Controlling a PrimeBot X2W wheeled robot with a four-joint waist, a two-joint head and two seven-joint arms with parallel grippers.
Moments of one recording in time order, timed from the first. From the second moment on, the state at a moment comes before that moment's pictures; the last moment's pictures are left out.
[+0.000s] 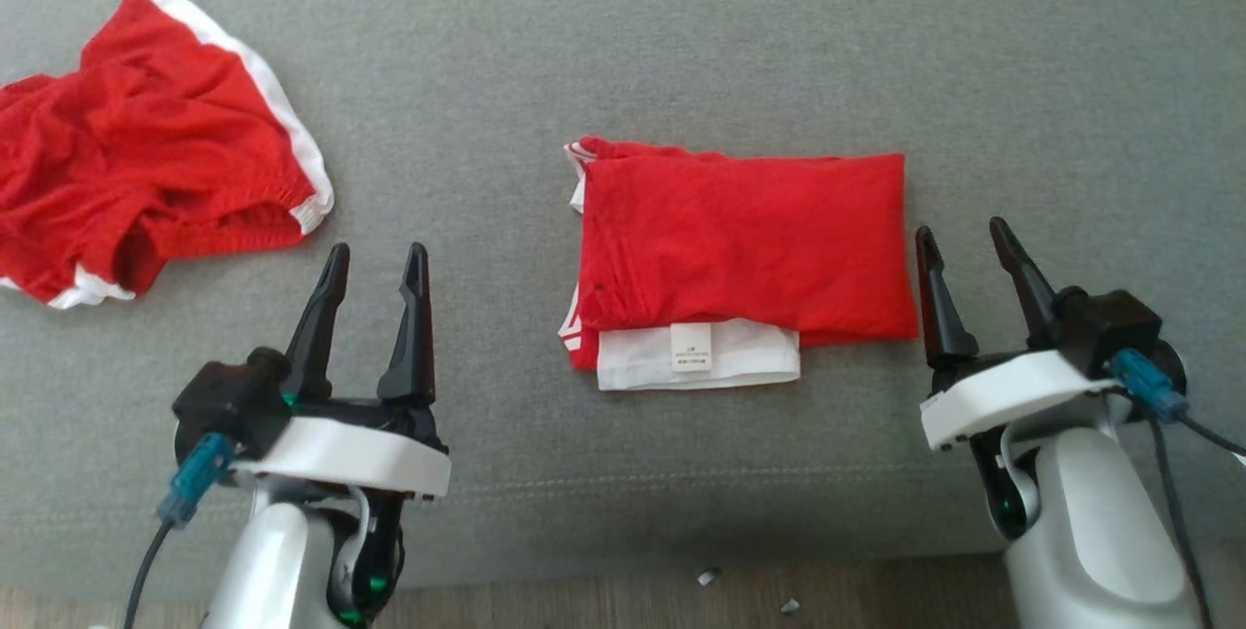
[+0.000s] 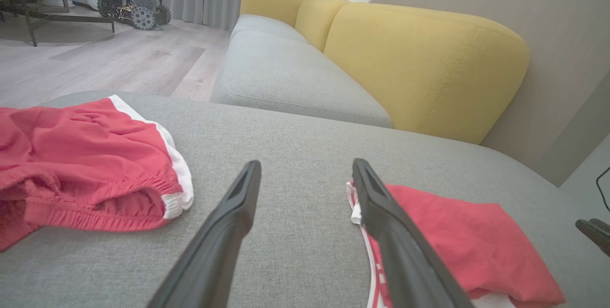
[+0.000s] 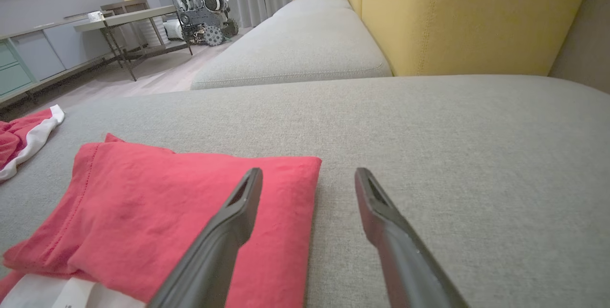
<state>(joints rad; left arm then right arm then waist) -0.11 0.04 -0.18 0.11 -0.28 -0.04 -0.25 -0.30 -0.07 0.09 0.52 0.00 0.12 -0.20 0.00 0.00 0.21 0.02</state>
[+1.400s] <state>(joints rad) -0.18 0.04 -0.21 0.11 -0.29 -0.04 -0.25 -0.63 -0.22 0.21 0.72 -0.05 0.12 -0.20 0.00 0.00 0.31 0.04</state>
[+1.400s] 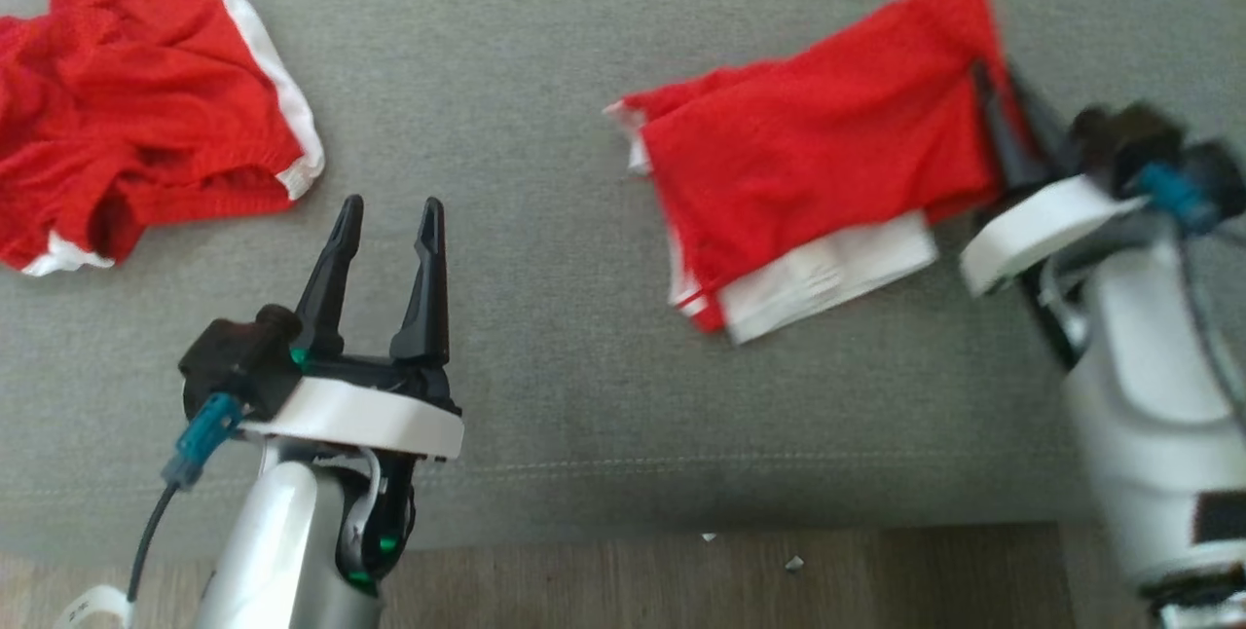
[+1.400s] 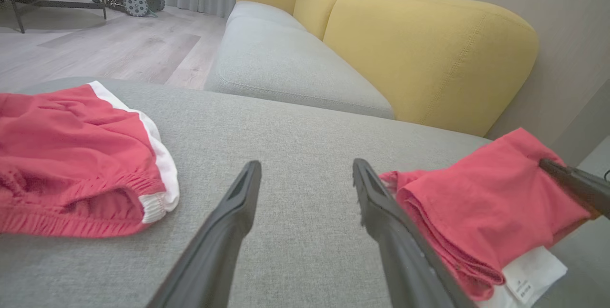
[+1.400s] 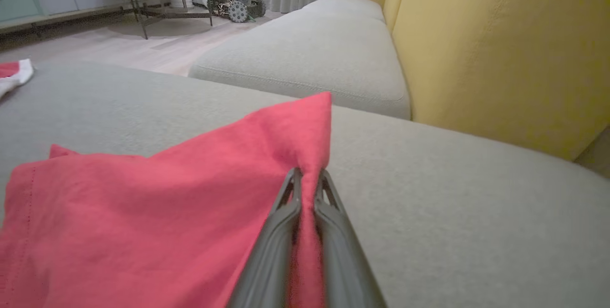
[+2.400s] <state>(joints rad) -0.30 0.04 -0.19 0.07 -0.24 -0.09 -0.26 -0.91 -0.49 0.03 0.79 0.26 0.12 -0.09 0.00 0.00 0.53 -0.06</state>
